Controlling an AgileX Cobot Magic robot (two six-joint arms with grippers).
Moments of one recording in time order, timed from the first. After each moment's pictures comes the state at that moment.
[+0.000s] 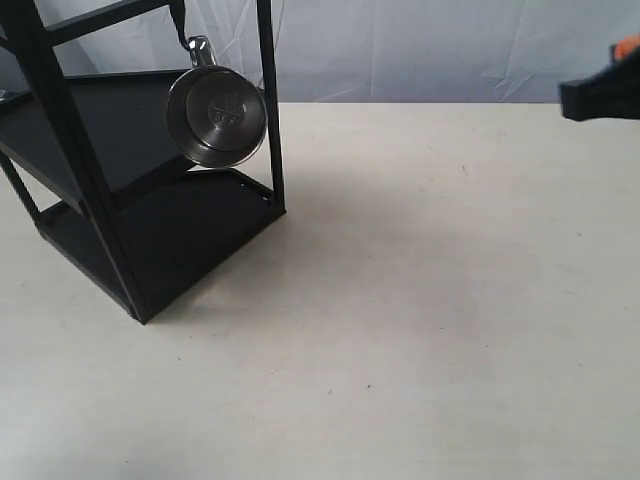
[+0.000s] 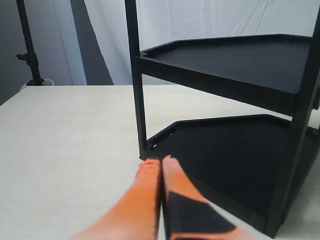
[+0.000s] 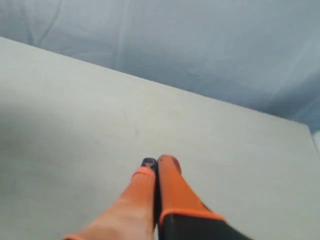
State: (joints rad) left arm 0.02 0.00 0.00 0.03 0.24 -0.02; right arm 0.49 0.97 -0.82 -0.75 0.59 0.63
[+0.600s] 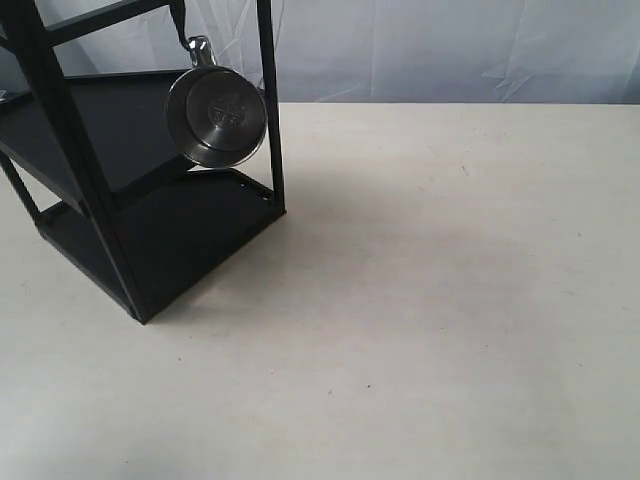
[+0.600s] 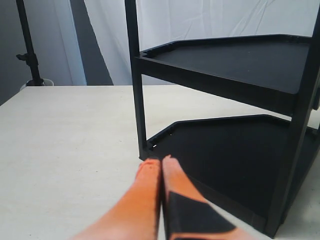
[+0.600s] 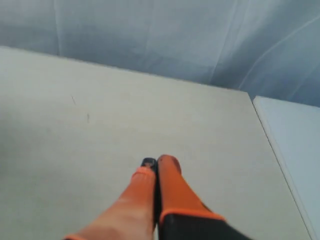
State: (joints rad) left arm 0.02 0.00 0.00 0.03 0.24 -0.02; right arm 0.45 0.74 -0.75 -0.77 0.79 0.63
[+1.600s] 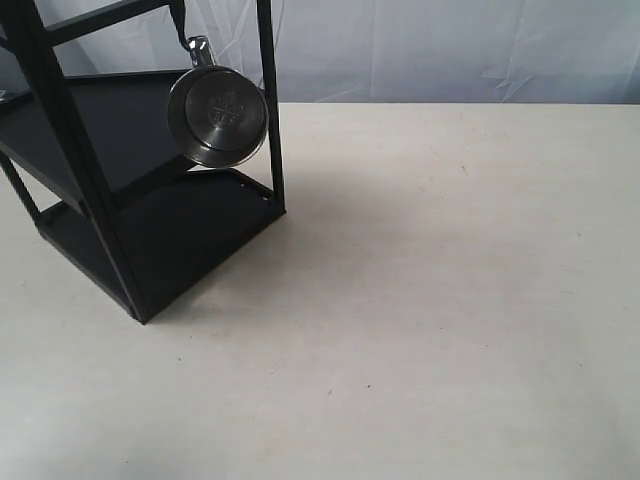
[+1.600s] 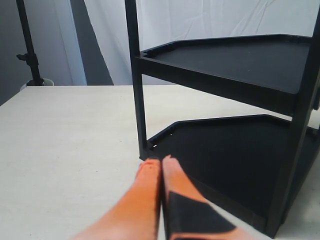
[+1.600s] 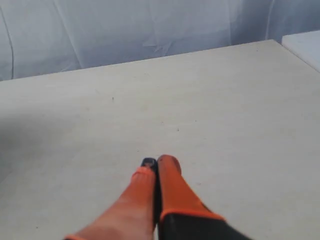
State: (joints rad) left arm 0.02 0.00 0.00 0.03 0.24 -0.02; right arm 0.05 0.07 -0.11 -0.21 0.45 0.35
